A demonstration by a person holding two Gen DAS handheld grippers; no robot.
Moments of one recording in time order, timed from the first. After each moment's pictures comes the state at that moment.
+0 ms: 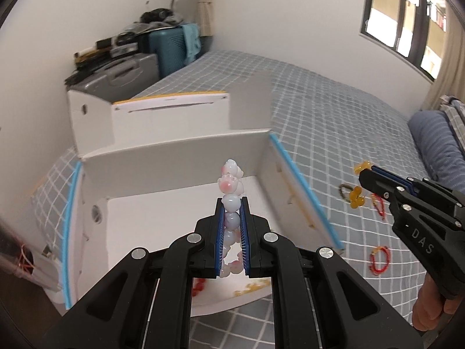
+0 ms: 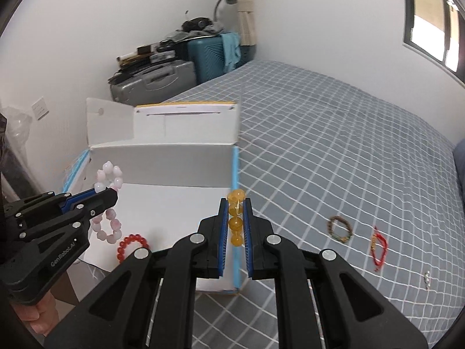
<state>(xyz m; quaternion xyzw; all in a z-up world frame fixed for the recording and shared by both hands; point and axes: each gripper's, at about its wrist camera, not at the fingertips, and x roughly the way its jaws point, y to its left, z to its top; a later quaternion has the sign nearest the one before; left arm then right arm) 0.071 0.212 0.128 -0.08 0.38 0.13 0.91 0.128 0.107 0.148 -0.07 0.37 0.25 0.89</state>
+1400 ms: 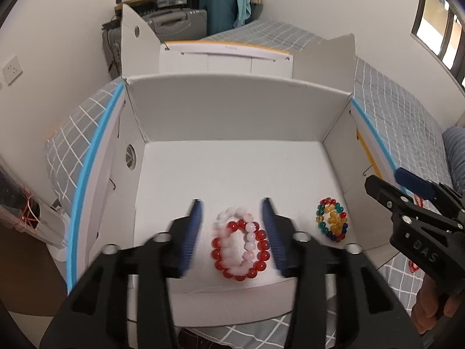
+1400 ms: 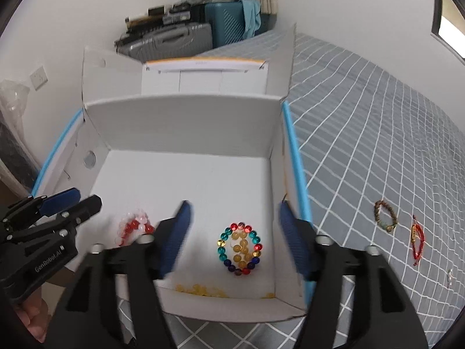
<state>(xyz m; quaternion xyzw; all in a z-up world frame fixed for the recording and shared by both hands) 0.048 0.276 0.065 -0.14 0.43 0.20 0.87 0.138 0.167 0.084 -0.09 0.42 0.26 0.87</state>
